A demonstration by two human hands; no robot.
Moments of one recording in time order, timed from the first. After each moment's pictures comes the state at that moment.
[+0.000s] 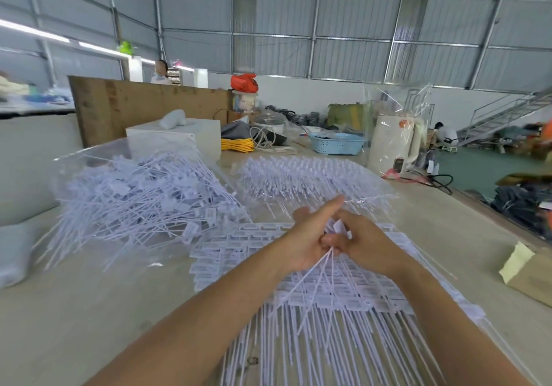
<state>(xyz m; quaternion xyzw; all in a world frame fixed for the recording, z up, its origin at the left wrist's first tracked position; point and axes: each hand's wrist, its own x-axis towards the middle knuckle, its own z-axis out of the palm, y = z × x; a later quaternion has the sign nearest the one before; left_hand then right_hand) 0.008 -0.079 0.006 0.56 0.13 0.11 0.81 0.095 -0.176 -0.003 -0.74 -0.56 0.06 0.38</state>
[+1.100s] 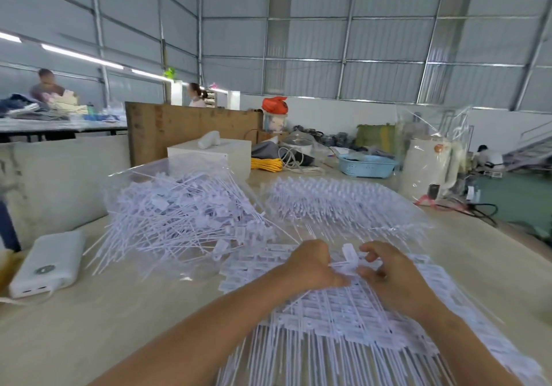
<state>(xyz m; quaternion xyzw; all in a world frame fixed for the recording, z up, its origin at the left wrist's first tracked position) -0.012 -0.041 -0.006 0.93 0.23 0.10 0.27 0.107 -0.165 -0.030 -0.81 -0.46 -0.05 0.35</state>
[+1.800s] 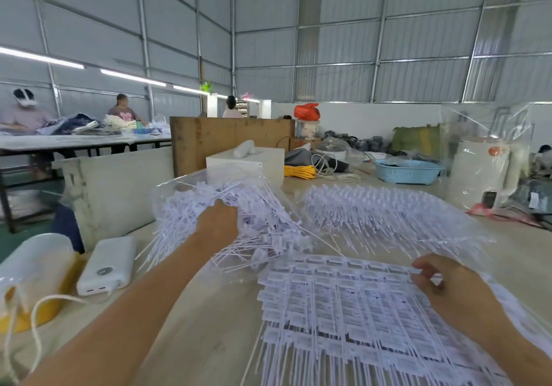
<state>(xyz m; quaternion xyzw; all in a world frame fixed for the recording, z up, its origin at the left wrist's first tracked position) -0.138 0.110 0.022 0.85 0.50 0.11 -0.10 0.113 -0.167 -0.023 -0.82 -0.44 -0.10 0.35</state>
